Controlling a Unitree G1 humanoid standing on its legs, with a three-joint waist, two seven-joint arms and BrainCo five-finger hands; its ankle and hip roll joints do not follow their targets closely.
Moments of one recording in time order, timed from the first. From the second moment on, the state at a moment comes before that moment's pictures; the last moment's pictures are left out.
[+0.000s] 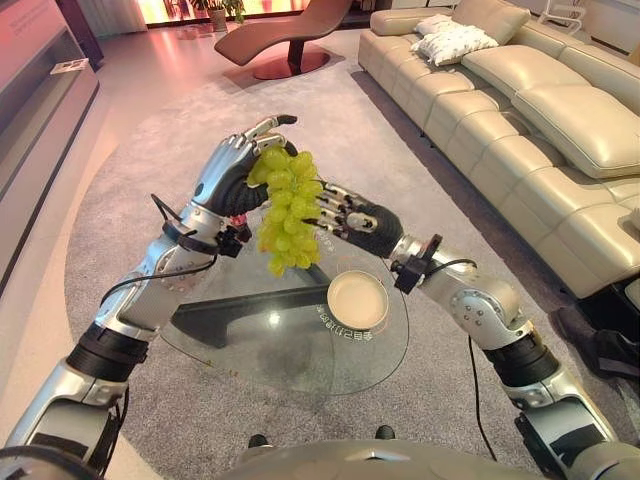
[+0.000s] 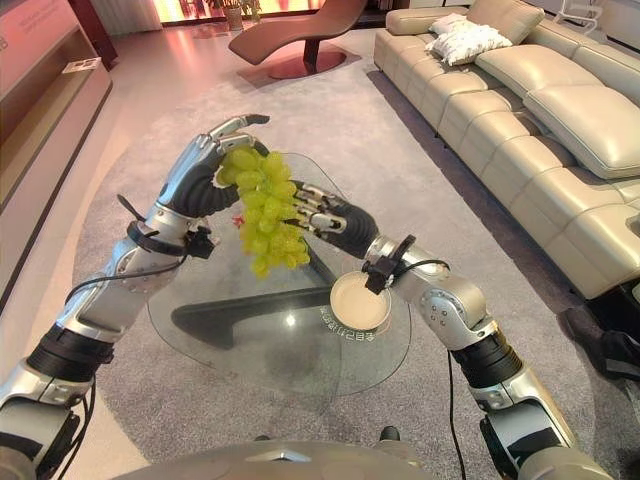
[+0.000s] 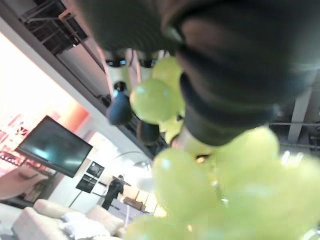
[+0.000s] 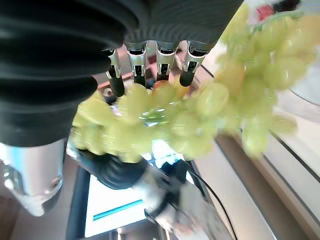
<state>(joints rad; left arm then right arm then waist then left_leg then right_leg) -0.40 0.72 -0.29 -0.14 0.30 -0.30 0.24 -0.39 -0.45 0.38 -0.17 0.95 0.39 0.34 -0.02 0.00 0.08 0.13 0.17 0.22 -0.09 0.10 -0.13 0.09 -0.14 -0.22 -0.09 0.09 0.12</state>
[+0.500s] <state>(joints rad) -0.46 0.72 -0.44 -0.14 0.31 -0.24 0.17 -0.41 -0.45 0.50 -0.17 0.94 0.48 0.34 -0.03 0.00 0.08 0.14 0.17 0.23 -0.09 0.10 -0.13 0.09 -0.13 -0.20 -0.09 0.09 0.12</state>
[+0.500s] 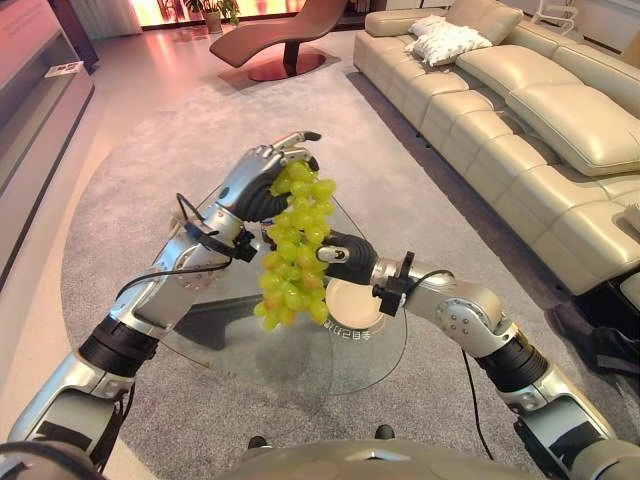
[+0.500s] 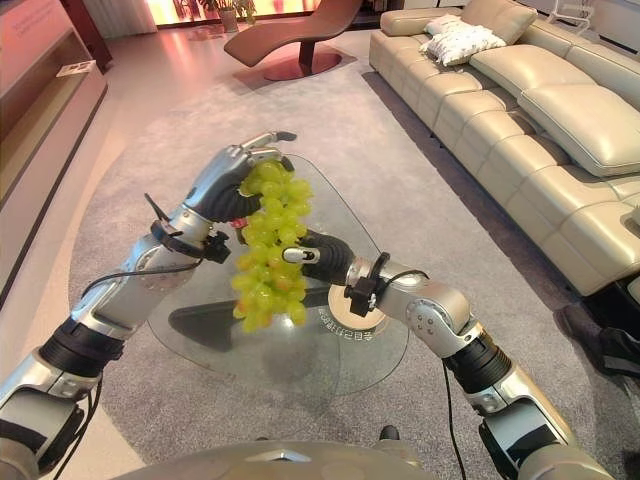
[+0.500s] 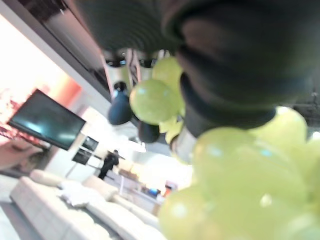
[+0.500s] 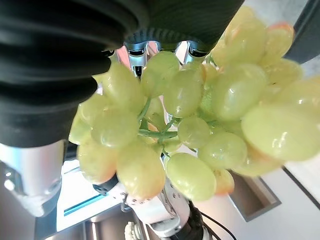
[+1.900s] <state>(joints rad) -0.40 0.59 -0.51 0.02 0.37 -0.02 0.11 -0.28 -0.40 0.56 -0.08 0.98 0.48 0.19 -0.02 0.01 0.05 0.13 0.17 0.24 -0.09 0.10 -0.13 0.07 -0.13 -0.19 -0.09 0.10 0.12</state>
